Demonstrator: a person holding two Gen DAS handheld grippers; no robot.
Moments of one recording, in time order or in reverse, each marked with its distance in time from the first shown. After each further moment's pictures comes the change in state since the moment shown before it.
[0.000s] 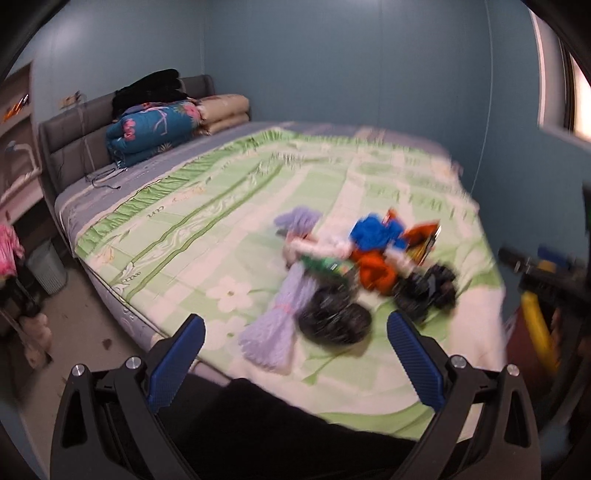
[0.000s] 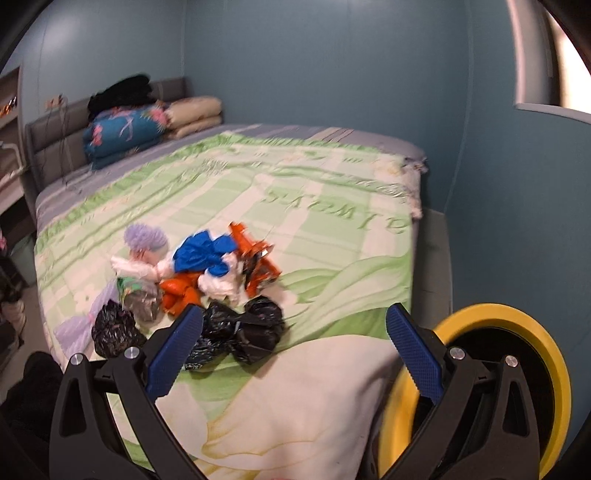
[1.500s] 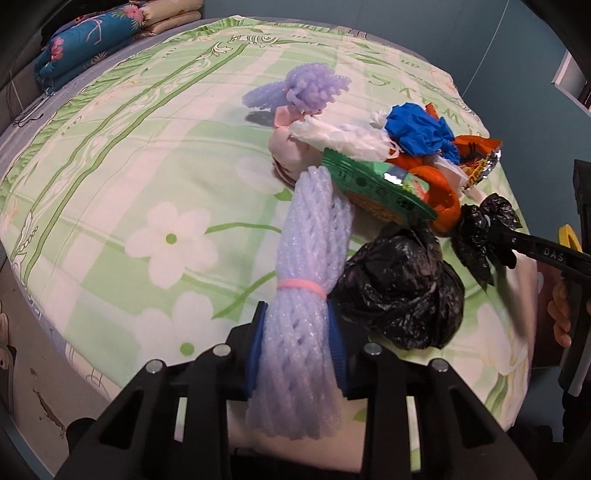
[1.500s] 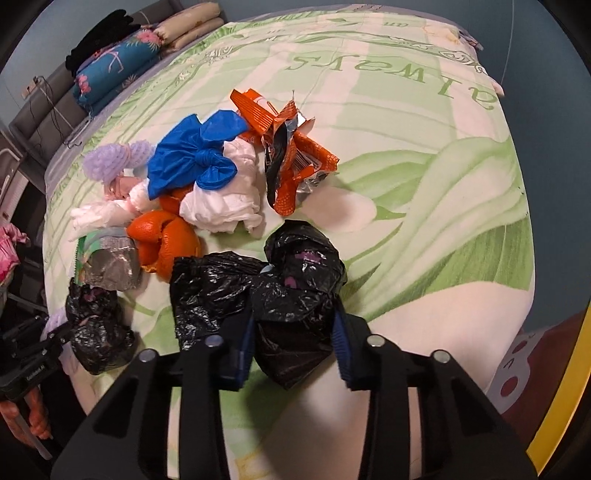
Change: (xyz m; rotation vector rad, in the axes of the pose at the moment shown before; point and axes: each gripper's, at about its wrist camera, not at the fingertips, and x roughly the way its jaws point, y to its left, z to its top) left arm 0.171 0.037 0.000 0.003 0.413 -0.231; right arm 0.137 0.016 -0.019 0.134 0.454 0.177
